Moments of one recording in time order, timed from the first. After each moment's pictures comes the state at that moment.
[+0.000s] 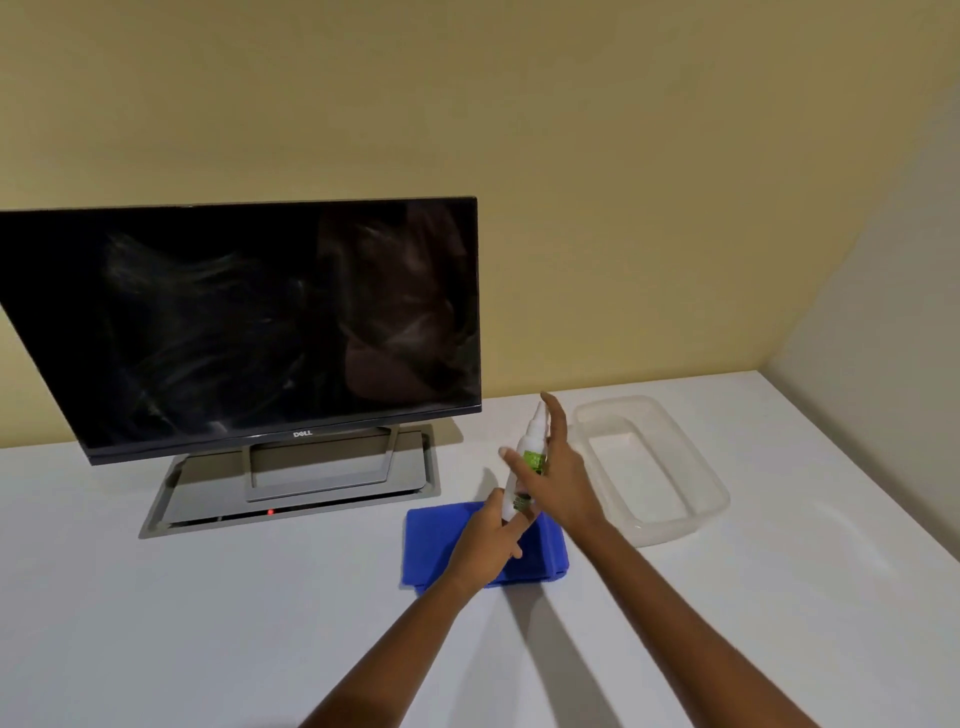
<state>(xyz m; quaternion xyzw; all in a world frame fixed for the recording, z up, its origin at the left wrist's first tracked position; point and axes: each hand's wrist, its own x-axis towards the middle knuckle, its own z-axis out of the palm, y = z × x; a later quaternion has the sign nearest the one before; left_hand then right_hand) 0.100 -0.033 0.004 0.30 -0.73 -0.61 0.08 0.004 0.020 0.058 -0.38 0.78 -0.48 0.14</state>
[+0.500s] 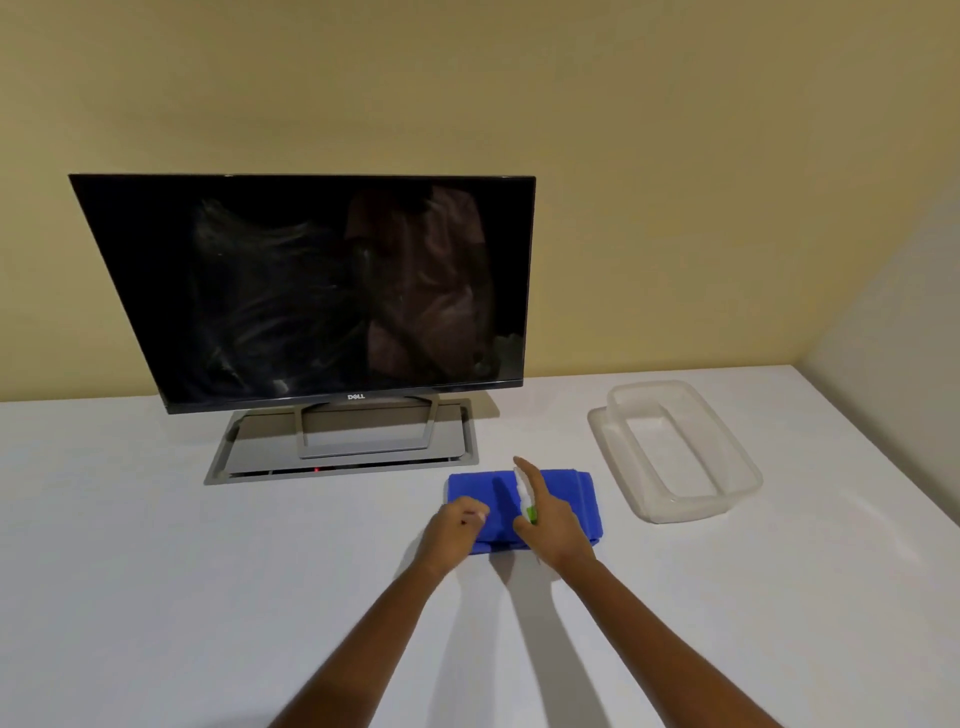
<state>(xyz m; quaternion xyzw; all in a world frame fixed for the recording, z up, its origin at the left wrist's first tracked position) 0.182 -0.064 -0.012 0.41 -0.73 -0.54 0.08 0.070 0.028 -0.009 -0.40 0.84 -0.29 0.24</state>
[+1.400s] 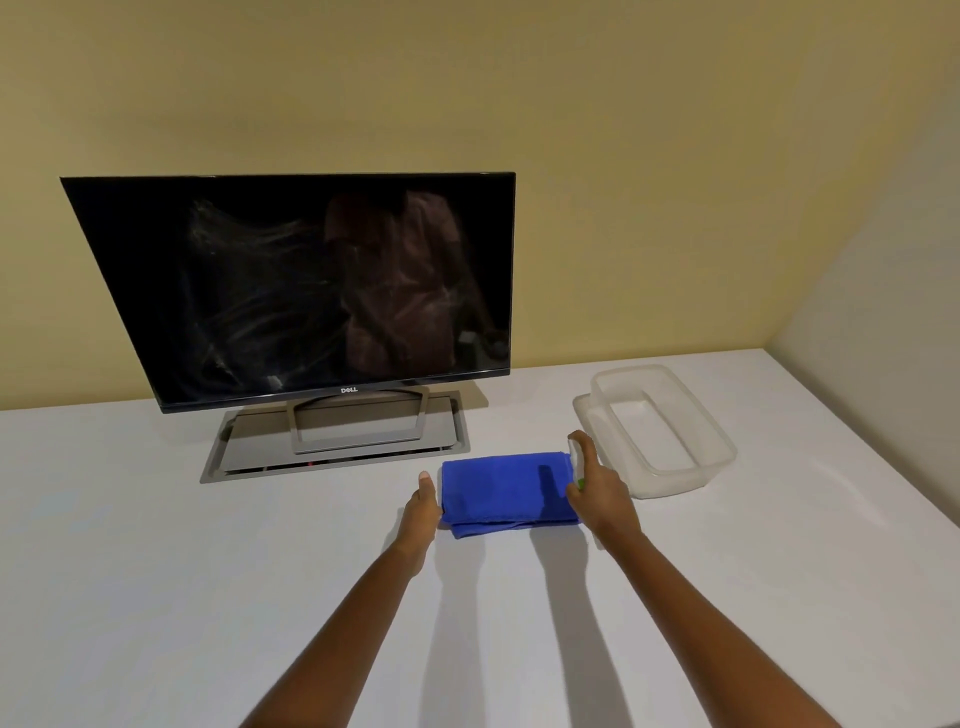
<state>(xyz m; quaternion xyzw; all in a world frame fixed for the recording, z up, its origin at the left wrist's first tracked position) 0.195 -0.069 -0.015 0.52 -0.52 -0.67 0.10 0.043 0.068 0.013 -0.32 0.90 -0.27 0.14</state>
